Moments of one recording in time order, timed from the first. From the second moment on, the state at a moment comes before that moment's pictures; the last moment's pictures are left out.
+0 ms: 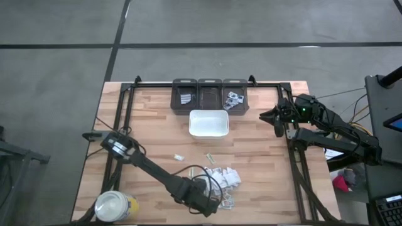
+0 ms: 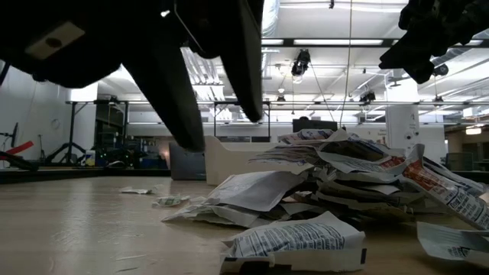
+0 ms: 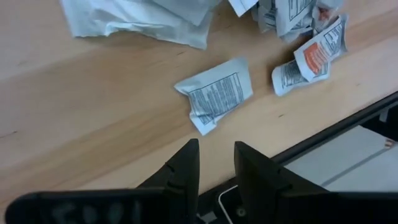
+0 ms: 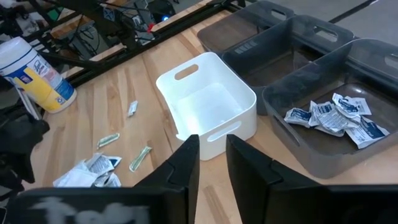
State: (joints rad) left arm -0.56 2.17 1.81 -0.72 0.00 -1.84; right arm -0.48 0.42 0.56 -0.57 -0.26 0.28
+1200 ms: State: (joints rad) left arm -0.53 2.27 1.82 -0.86 0.09 -1.96; right arm -0.48 0.42 0.56 -0.57 -0.26 0.28
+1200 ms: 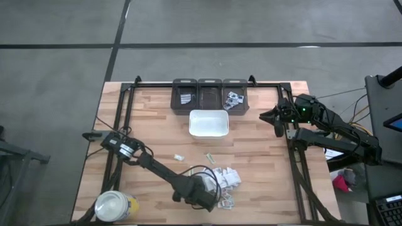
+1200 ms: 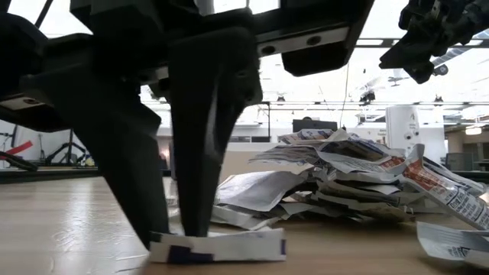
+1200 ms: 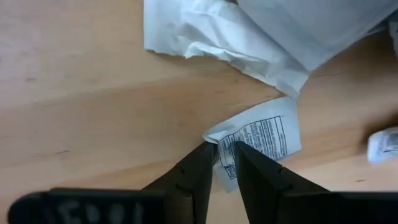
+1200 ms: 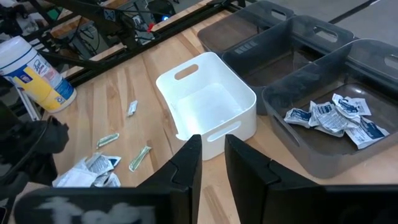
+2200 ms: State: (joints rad) left arm -0.53 2.27 1.81 -0.96 0.14 -1.75; right arm -0.48 0.42 0.56 -0.57 -0.26 0.28
